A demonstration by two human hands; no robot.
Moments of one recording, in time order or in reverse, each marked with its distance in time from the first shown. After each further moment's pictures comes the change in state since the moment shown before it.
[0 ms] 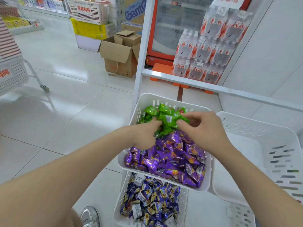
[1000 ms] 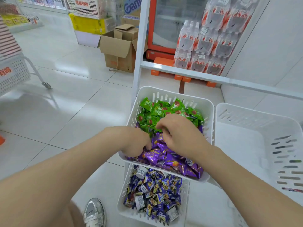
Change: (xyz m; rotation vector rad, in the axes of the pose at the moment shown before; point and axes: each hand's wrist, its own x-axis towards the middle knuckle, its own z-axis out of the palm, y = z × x) left_hand -0.019 -0.015 0.014 0.594 -0.249 0.072; right_hand -0.012 -0.001 0.049 -0.376 -0.277 -0.529
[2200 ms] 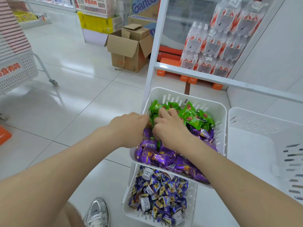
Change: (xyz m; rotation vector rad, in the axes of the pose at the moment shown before) left_hand -0.029 -0.035 0.010 -0.225 0.452 -0.299; right_hand 0.056 -0.020 0.042 -0.587 -0.187 -0.141
